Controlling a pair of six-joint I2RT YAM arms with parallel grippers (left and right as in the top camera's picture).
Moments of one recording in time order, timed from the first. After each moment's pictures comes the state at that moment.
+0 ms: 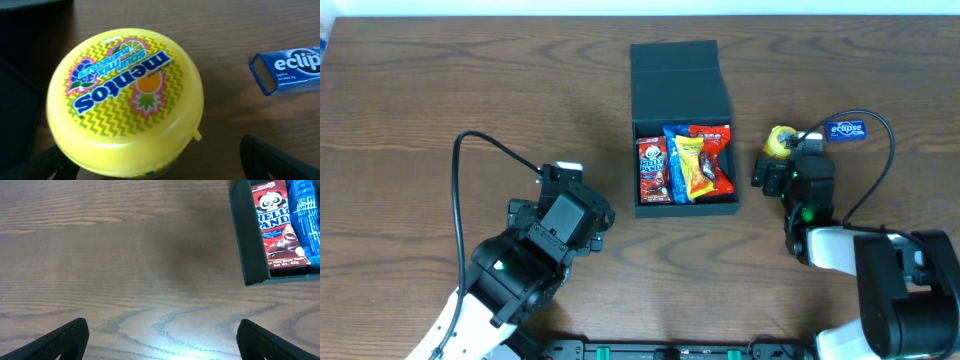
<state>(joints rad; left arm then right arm) -0.68 0.98 0.99 -1.08 -0.46 -0.45 0.09 1.70 0.43 0.70 0.12 0.12</state>
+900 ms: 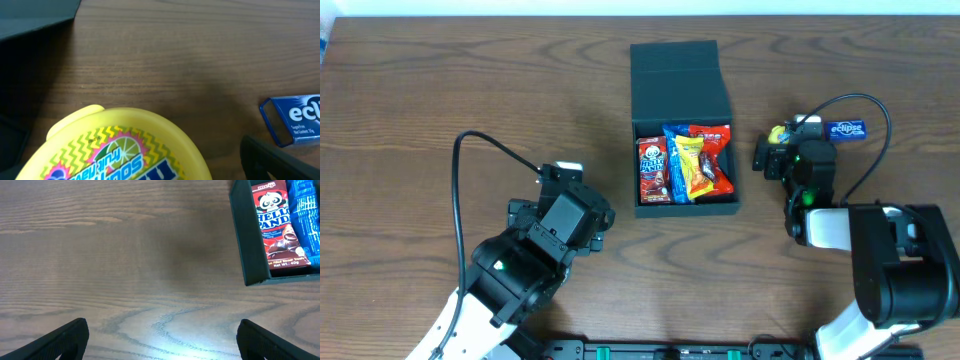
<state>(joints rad) -0.68 0.98 0.99 -1.08 -0.46 -0.45 0.06 1.82 0.54 0.78 0.08 0.06</state>
